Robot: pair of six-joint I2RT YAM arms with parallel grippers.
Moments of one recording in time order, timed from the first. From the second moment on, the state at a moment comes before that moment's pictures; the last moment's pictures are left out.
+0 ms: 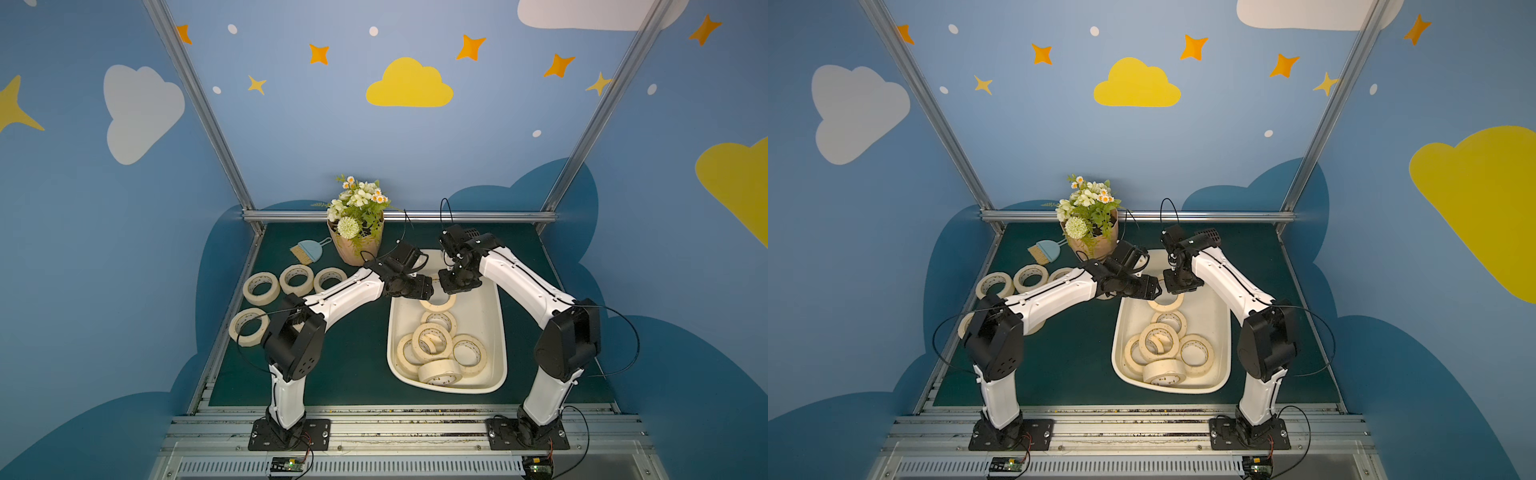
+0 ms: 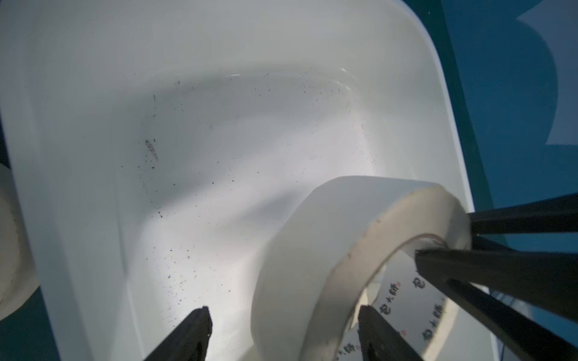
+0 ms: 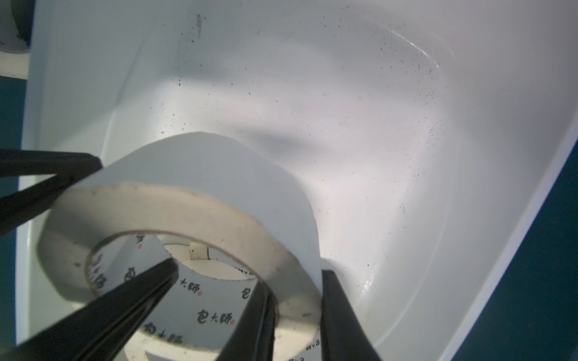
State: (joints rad) left arm -0.69 1.92 1.54 -0.55 0.20 -0.49; right arm 0.55 1.80 1.66 -1.18 0.07 0.27
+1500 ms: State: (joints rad) left arm -0.29 1.37 0.91 -0.74 -0.06 -0.40; right arm 0.43 1.47 1.36 -1.15 0.07 0.31
